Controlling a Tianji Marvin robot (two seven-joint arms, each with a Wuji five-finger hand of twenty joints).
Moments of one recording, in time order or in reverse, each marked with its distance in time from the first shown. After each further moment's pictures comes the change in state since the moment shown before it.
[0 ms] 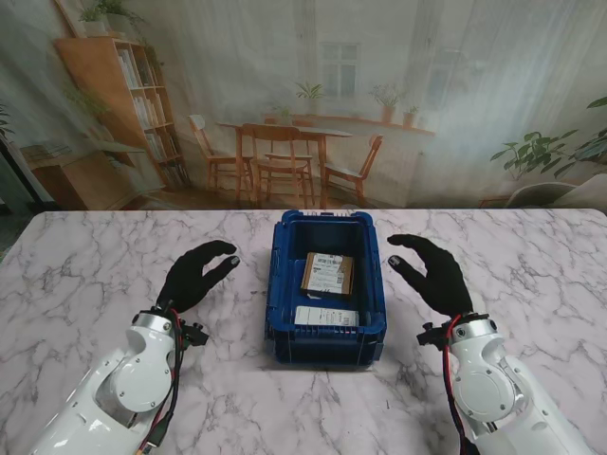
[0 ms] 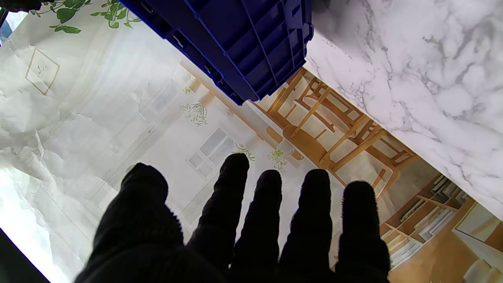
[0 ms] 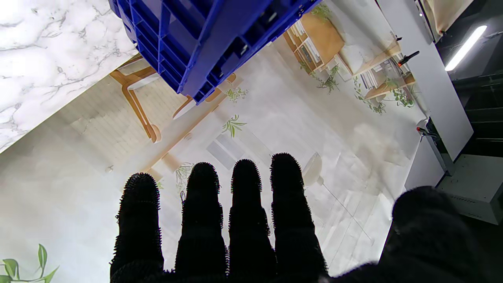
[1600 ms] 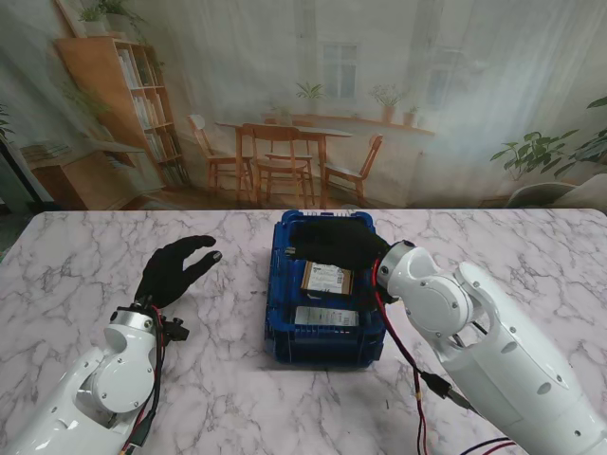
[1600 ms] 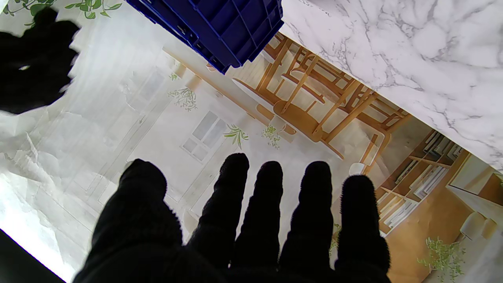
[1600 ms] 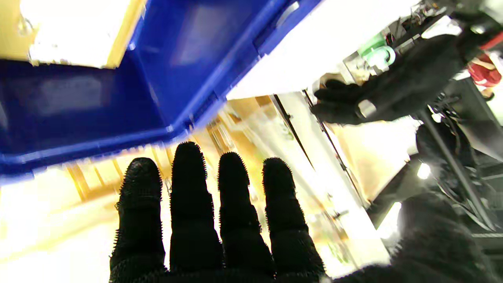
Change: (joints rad) left arm 0.044 0.013 -0.083 -0.059 0.082 0.015 0.005; right arm 0.361 0.095 -0.306 -0.206 -0.015 0.311 0.655; left_hand 0.000 -0.027 0.000 0.000 0.000 0.000 0.001 0.000 0.073 0.001 0.021 0.039 0.044 0.008 0.057 0.056 0.034 -0.001 0.062 0.024; right_hand -0.031 0.021 -0.001 -0.005 -0.031 0.085 0.005 0.000 0.034 0.135 0.130 0.056 0.133 0.123 0.128 0.094 0.108 -0.001 0.181 0.086
